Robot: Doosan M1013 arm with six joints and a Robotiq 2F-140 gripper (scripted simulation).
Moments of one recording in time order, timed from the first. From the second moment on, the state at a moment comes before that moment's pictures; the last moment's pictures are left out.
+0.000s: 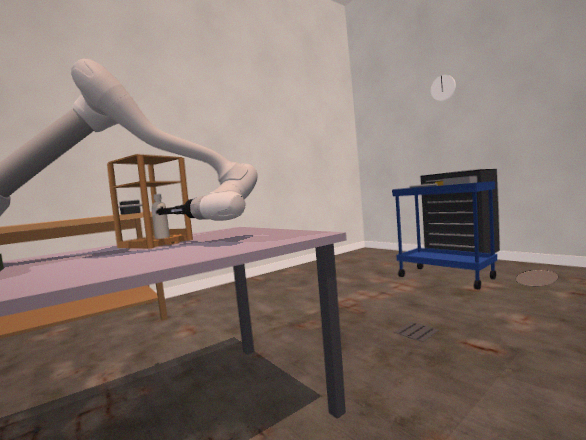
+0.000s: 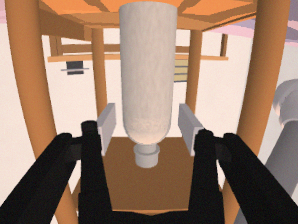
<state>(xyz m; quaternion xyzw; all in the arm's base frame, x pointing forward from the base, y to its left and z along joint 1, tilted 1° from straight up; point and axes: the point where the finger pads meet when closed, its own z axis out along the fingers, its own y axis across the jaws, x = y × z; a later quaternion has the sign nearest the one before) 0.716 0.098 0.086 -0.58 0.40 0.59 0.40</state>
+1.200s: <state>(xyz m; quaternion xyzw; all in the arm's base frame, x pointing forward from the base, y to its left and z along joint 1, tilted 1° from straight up) 0.722 0.082 0.086 -0.58 0.40 0.59 0.40</state>
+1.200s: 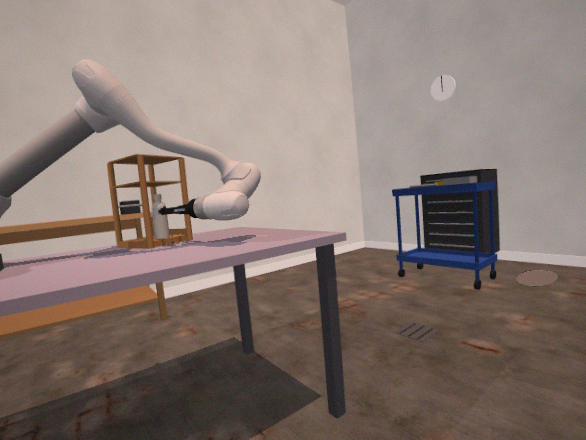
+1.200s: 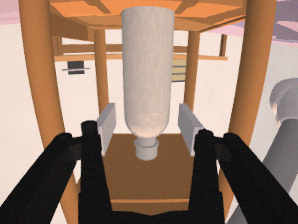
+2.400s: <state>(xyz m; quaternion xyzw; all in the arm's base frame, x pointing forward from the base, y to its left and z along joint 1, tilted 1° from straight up) 0.734 0.054 0.086 -0.58 0.40 0.59 0.40</state>
